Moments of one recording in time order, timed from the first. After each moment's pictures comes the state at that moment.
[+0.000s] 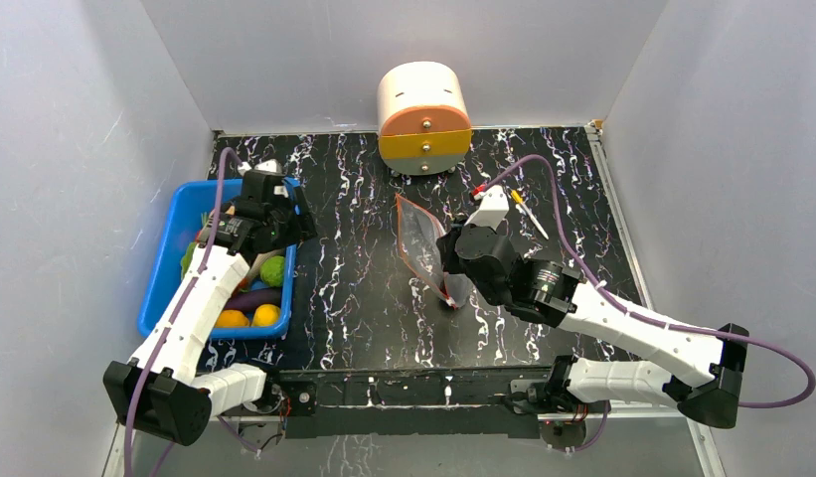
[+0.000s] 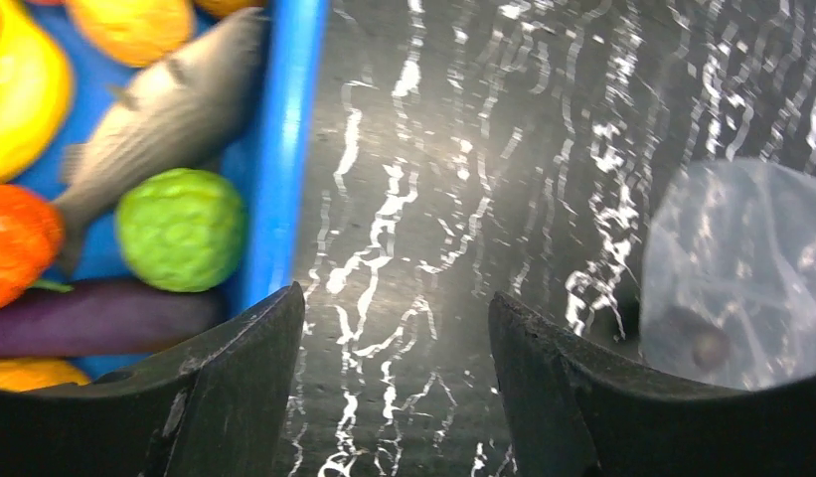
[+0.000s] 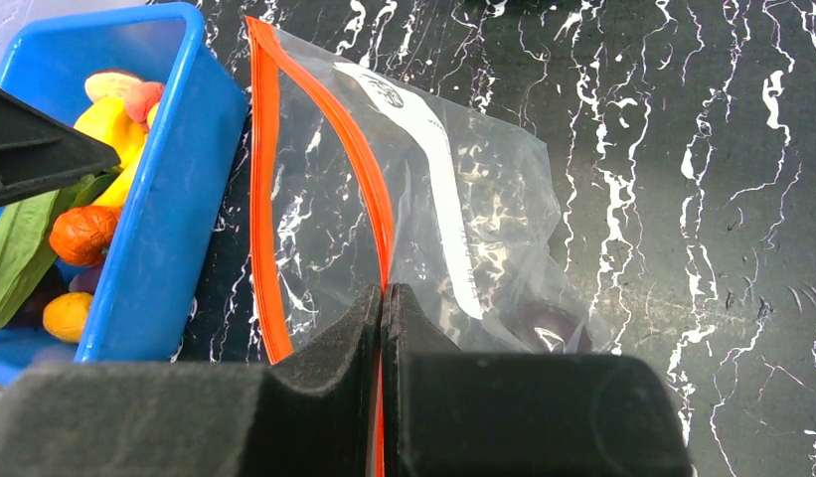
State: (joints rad) left arm -0.34 1.15 1.14 -0.85 -0.11 -0.52; right arm 1.06 1.05 1.03 -0.45 0.63 0.67
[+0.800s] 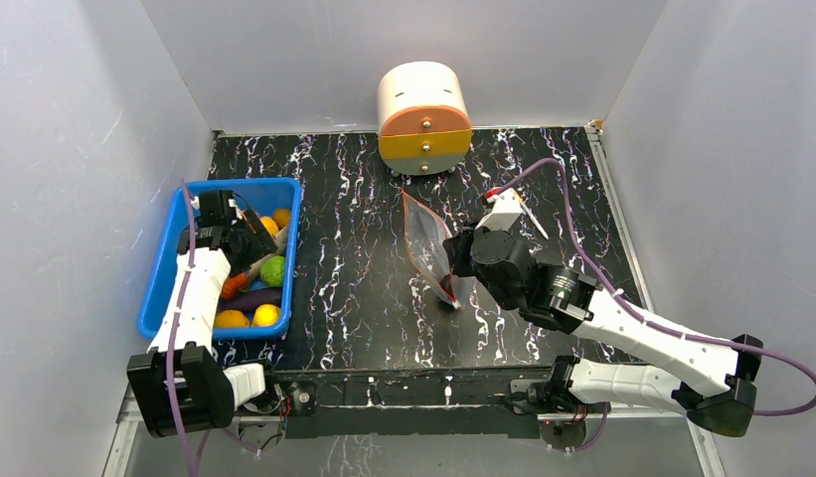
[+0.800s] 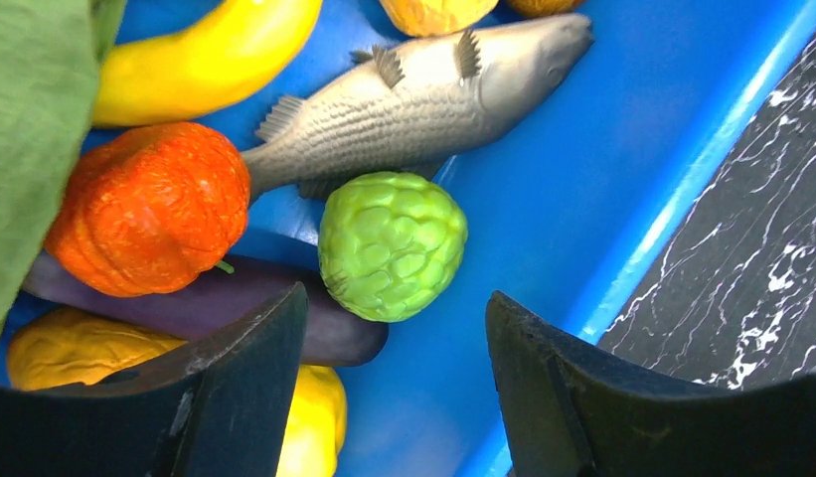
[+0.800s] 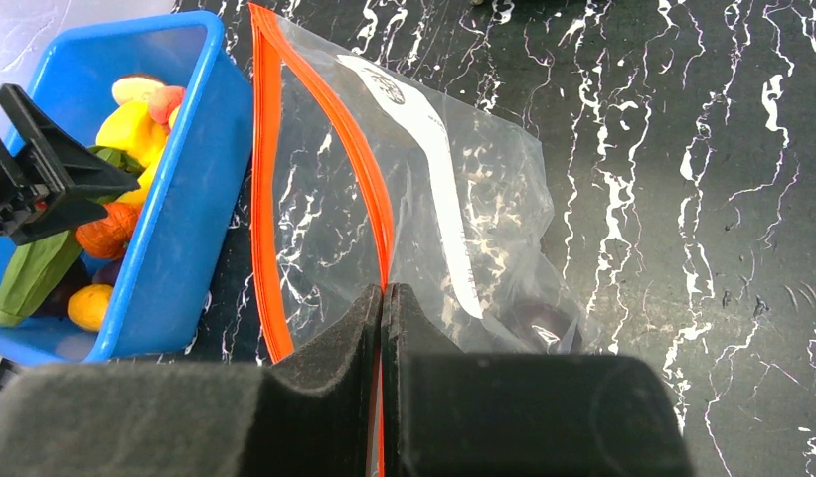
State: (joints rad) left arm 0.13 1.17 0.94 -0.78 -0.04 -0.44; right arm 1.06 0.97 1.00 -0.45 0.61 0.65
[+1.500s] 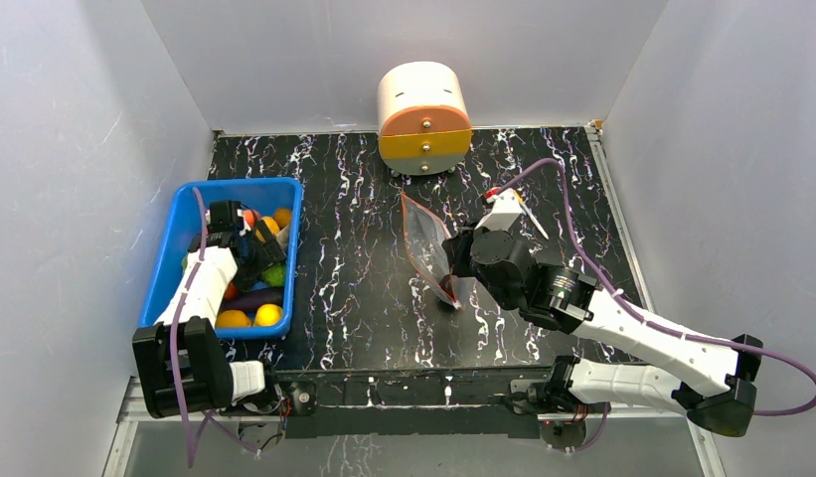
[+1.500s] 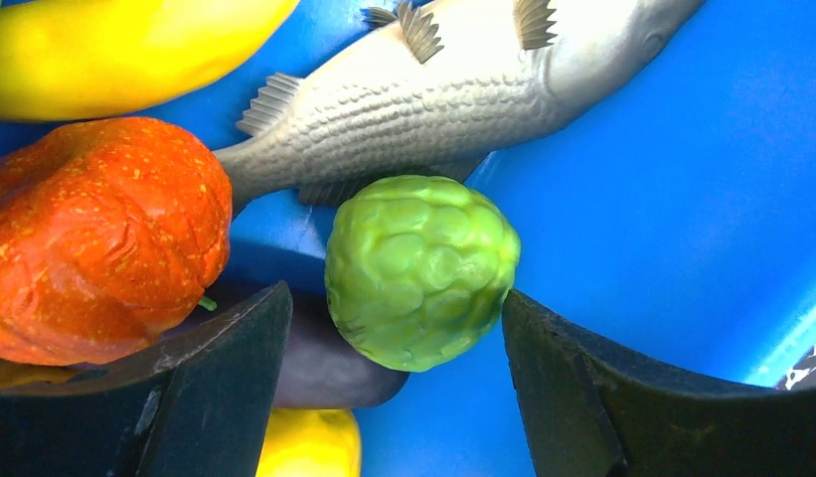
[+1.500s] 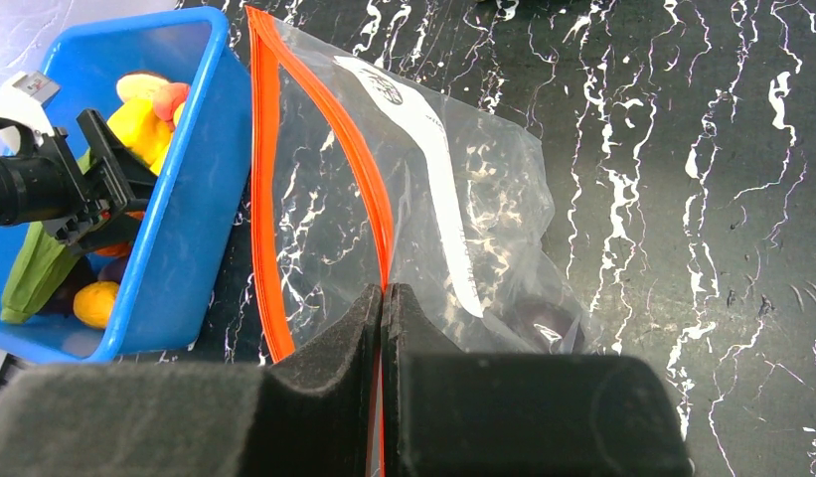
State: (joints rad) left arm 0.14 1.26 0.82 -0.66 0.02 -0.43; right arm 1.06 0.97 1.00 -0.45 0.60 0.66
